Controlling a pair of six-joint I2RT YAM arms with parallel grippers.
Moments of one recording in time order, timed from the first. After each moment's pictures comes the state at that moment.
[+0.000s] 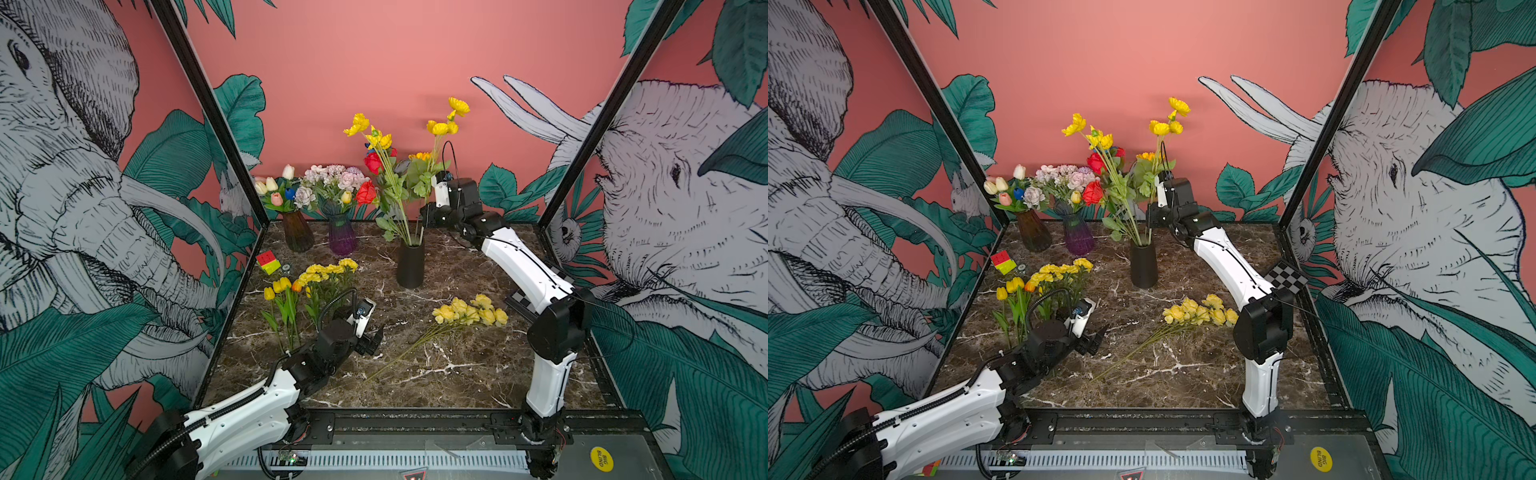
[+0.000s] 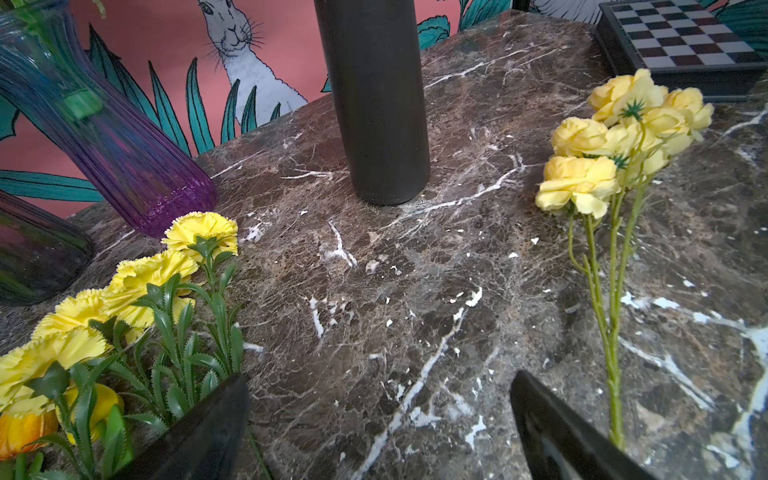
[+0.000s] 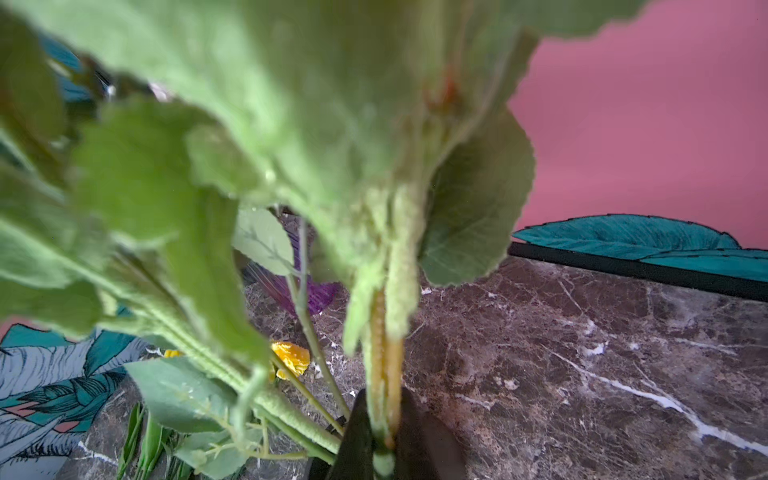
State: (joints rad) left arm -0.83 0.85 0.32 0.11 -0.27 0.04; right arm 0.48 1.90 1.92 -0.47 -0.11 0.28
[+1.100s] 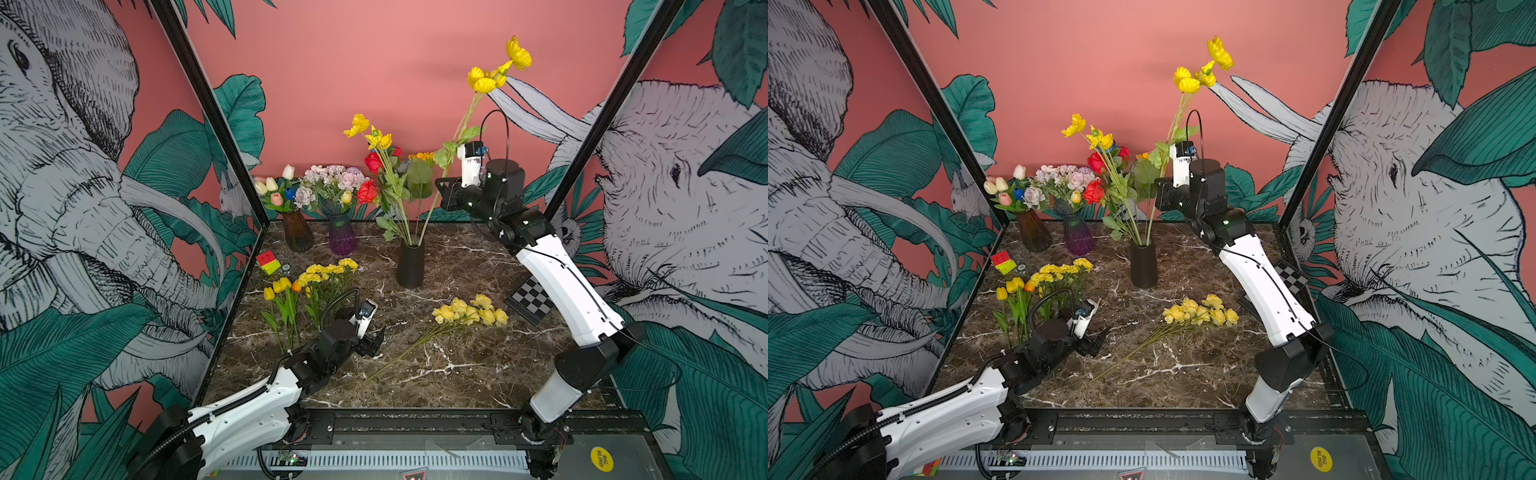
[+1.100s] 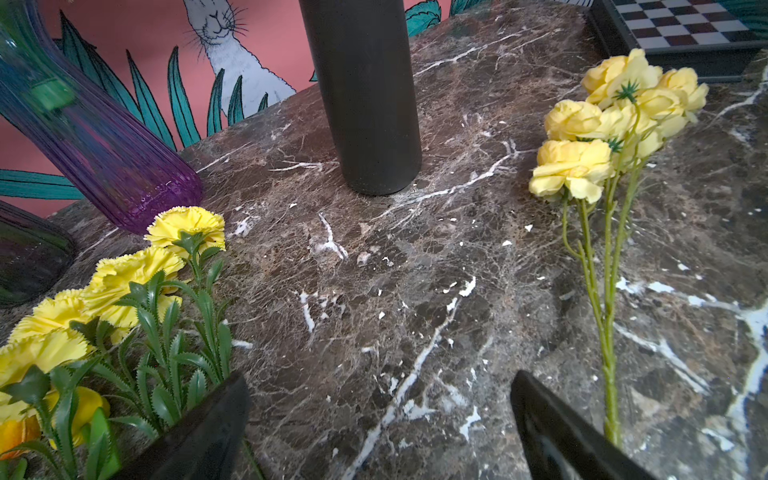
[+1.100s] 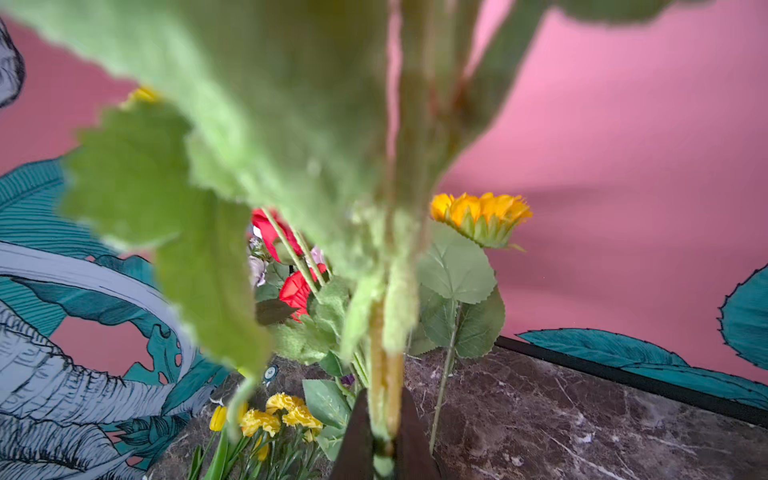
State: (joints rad) left arm -0.83 0.87 0.32 0.11 -0.25 0.05; right arm 0.48 1.66 1.94 -0.44 -0.13 0.25
